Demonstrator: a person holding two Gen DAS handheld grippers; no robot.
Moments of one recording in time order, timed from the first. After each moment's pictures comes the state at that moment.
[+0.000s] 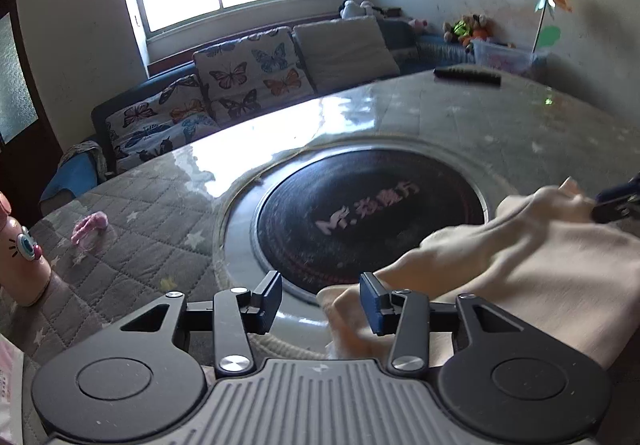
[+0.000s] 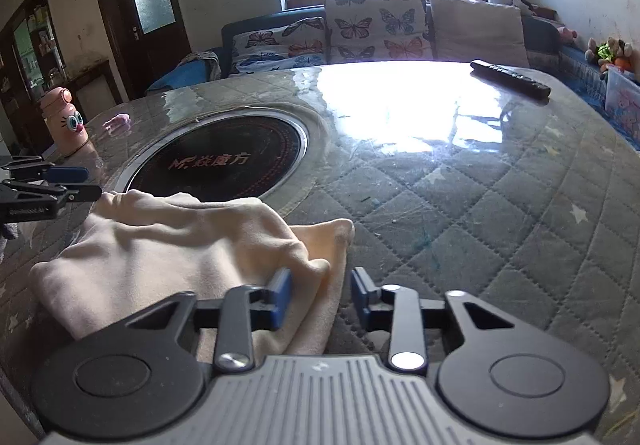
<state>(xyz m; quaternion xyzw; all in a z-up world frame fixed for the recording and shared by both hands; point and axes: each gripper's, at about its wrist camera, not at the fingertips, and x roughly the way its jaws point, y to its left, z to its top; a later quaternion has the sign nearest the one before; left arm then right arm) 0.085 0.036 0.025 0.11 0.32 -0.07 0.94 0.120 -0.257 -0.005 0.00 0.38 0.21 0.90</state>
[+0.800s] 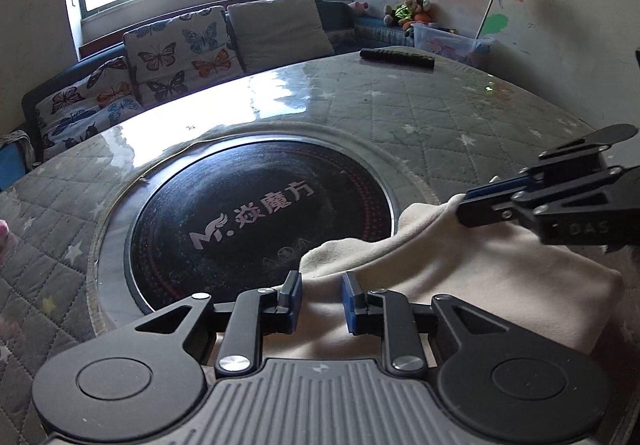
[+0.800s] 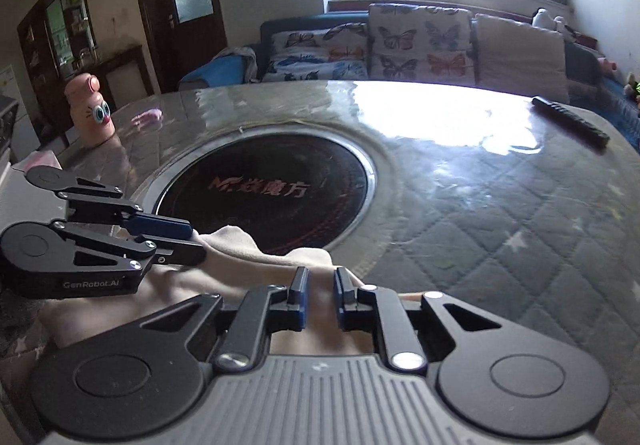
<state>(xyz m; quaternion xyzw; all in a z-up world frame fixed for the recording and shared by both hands) 0.124 -0.016 0.002 0.08 0.37 -0.15 0.91 0.153 -0.191 0.004 -0.04 0.37 0.26 0.89</state>
